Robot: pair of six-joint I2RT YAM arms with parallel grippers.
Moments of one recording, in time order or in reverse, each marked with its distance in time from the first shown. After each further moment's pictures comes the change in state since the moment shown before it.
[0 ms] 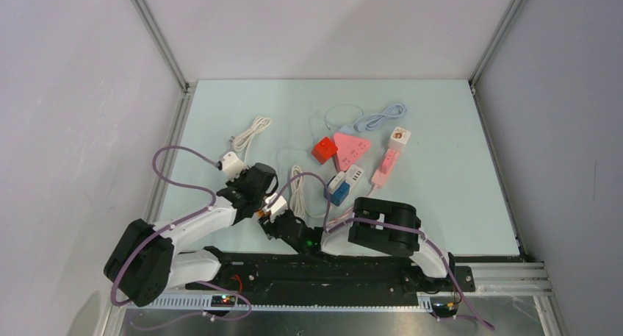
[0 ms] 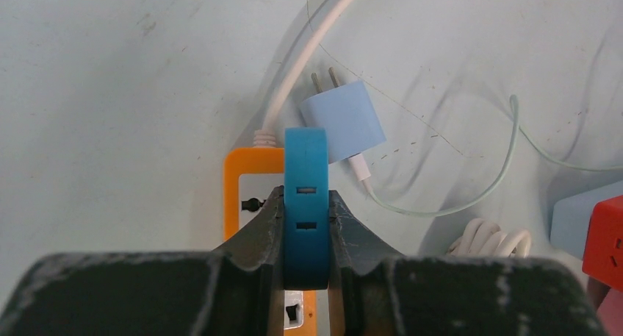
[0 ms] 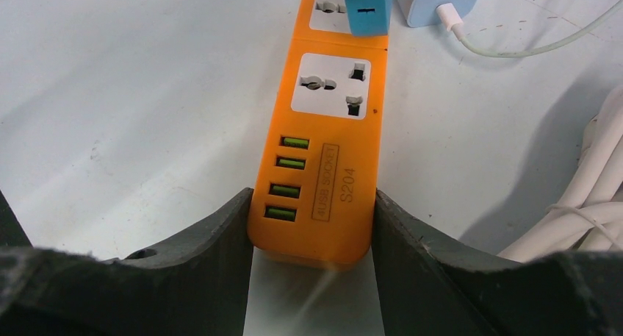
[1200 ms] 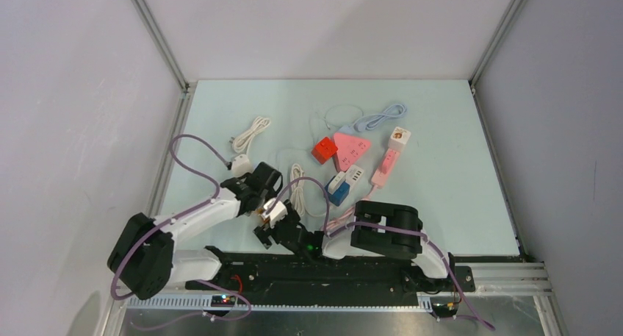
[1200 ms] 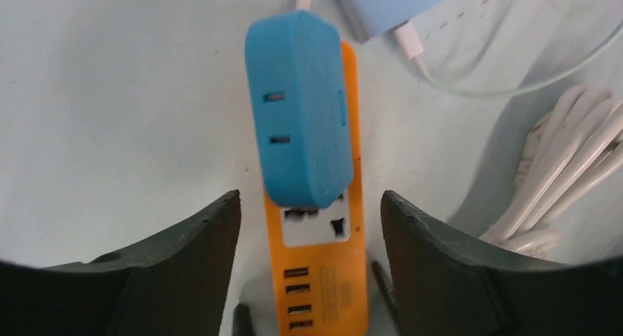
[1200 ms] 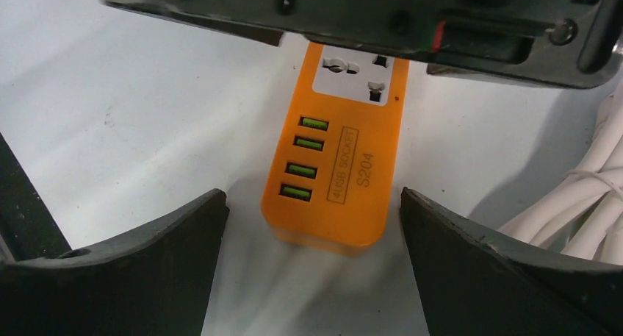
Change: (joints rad) left arm -0.021 0.037 0.140 -0.325 0.178 0.015; right arm 0.028 -0.019 -0.018 -0.026 0.014 -0.024
